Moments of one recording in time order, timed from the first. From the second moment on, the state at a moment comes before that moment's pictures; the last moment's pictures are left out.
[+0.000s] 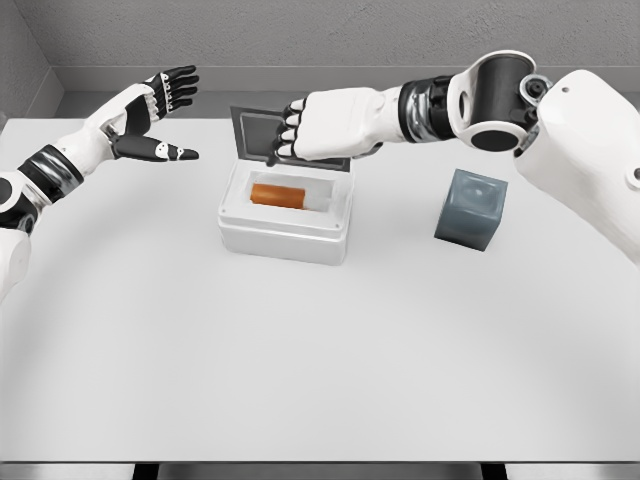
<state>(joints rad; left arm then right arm) -0.74 0.48 -0.49 -0.86 0.56 -0.30 -0.61 -1.14 -0.43 0.96 -1.39 0.66 -0.61 0.61</state>
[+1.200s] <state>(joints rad) -0.74 0.40 -0.51 -0.89 0.56 -0.28 -0.61 -0.07 -0.76 -0.16 -1.63 -0.17 -0.61 0.61</state>
